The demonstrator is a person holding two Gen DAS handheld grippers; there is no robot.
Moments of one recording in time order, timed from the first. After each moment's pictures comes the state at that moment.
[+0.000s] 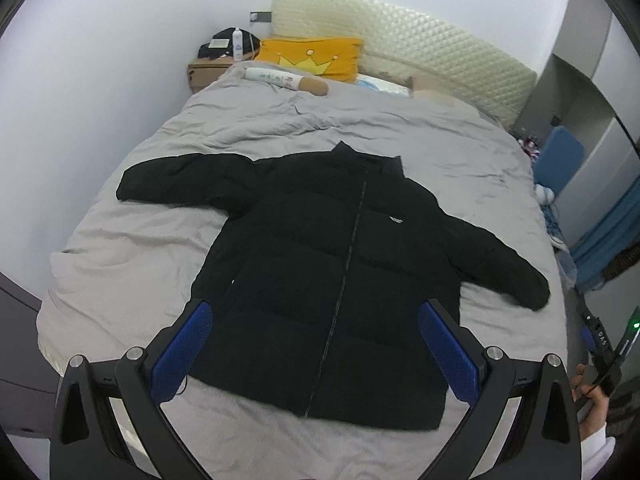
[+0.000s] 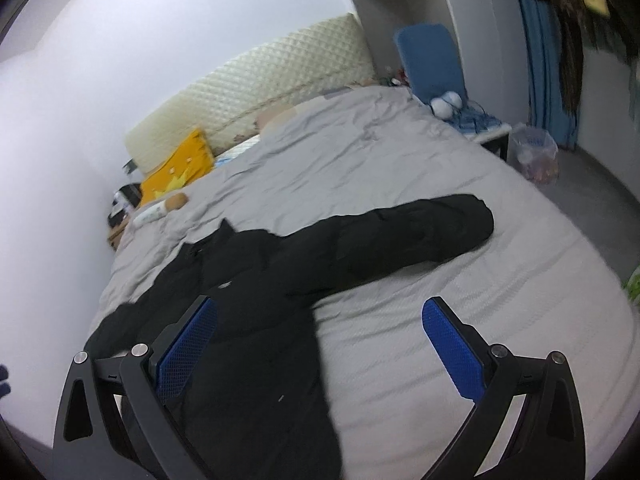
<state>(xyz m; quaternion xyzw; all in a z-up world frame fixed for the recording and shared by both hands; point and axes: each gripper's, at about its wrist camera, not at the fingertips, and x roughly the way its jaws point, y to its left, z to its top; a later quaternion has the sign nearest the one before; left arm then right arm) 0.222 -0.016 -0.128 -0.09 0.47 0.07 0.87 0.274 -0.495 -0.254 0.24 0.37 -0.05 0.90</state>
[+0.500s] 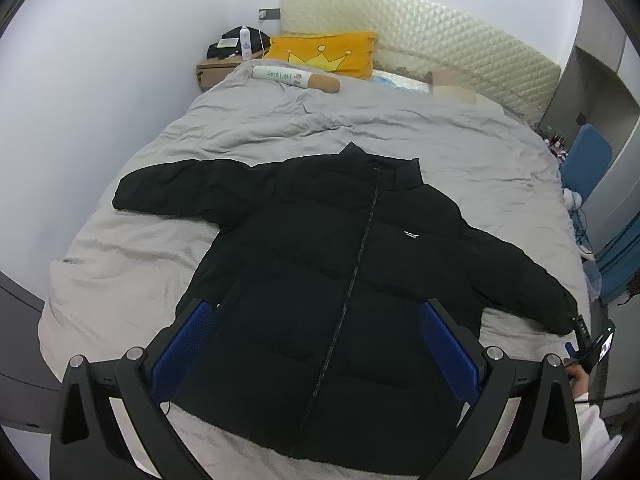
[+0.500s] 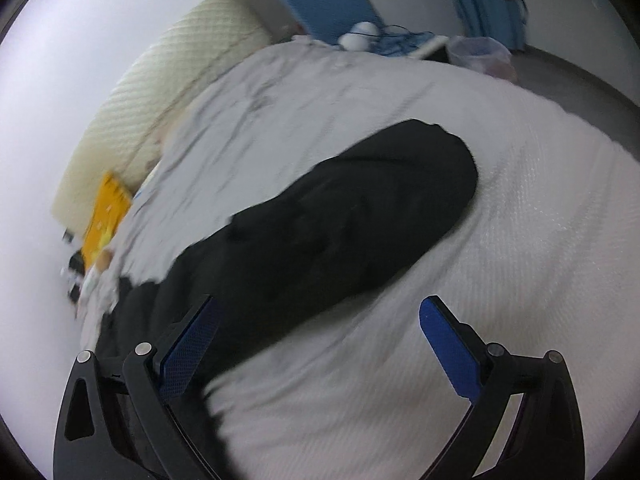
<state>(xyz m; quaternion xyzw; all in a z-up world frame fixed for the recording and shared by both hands) 0.312 -0.059 -0.180 -0.07 0.47 0.11 0.87 0.390 -0.642 -0.447 0.37 0.39 -0.15 0.83</state>
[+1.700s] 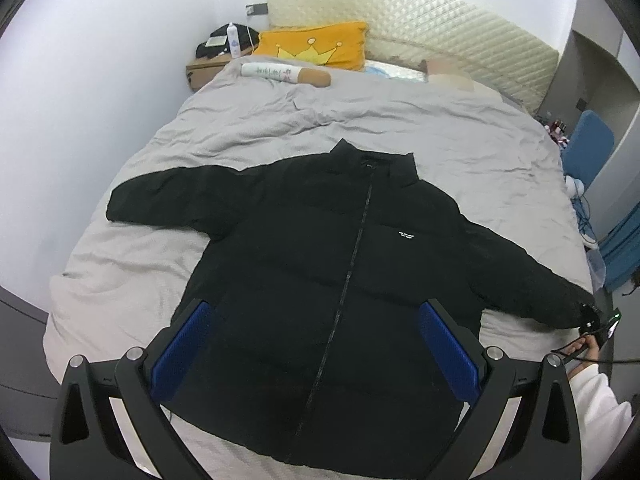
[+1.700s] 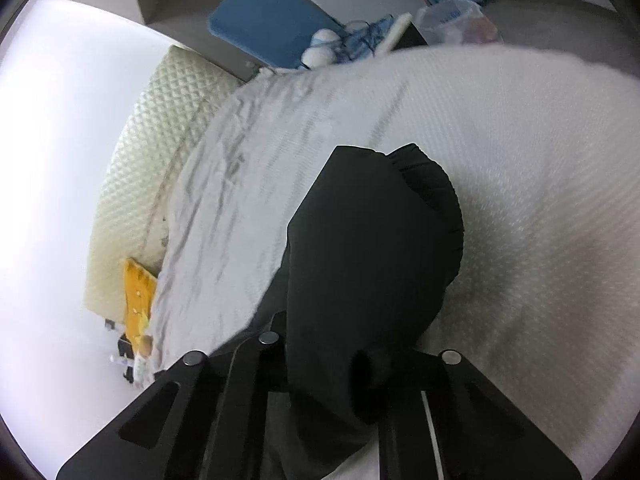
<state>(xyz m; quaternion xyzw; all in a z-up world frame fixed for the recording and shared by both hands) 0.333 -0.071 -0.170 -0.04 0.49 0.10 0.87 0.409 -0.729 -0.457 0.50 0.30 -0.14 0.80</state>
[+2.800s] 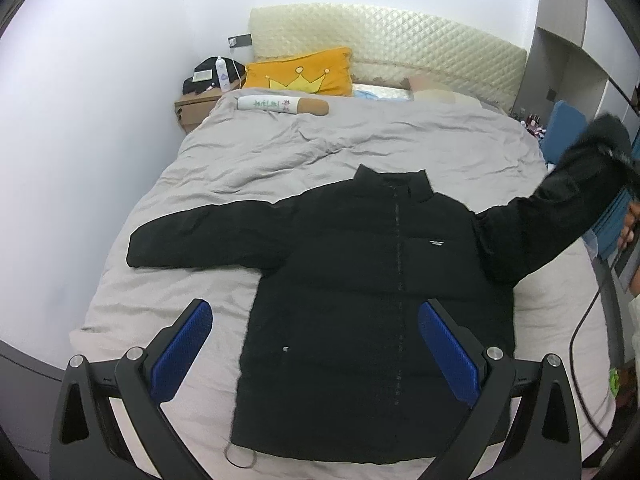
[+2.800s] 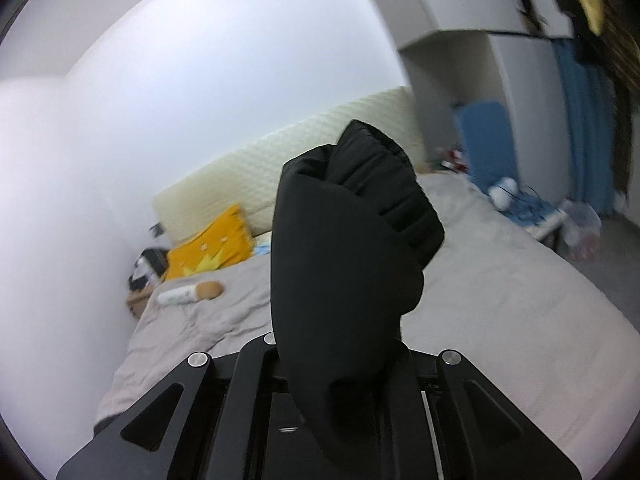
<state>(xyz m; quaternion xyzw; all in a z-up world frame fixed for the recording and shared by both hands) 0.294 0.078 -0.137 0.00 0.45 0.04 0.89 0.458 -0.360 -0.129 0.19 0.23 0.00 0.96</state>
